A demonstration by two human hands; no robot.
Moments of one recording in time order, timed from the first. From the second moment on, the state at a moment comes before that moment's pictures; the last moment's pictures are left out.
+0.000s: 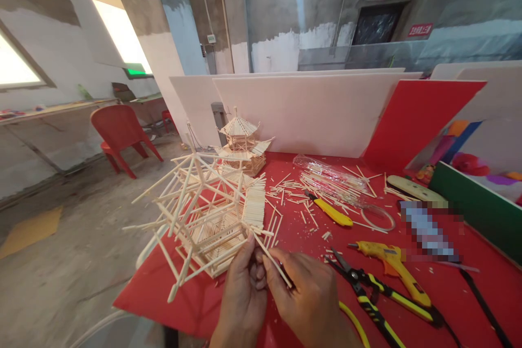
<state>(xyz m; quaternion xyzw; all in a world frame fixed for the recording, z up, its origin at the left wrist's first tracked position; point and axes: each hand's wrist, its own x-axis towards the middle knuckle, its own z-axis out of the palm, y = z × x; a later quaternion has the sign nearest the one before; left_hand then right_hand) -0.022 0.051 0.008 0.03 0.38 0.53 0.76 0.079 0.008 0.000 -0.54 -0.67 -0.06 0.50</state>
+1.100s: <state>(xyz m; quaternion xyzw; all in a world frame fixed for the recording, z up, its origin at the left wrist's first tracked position) -0.026 0.053 0.003 0.07 0.38 0.52 0.76 0.085 0.005 0.020 -0.57 -0.61 0.21 0.50</state>
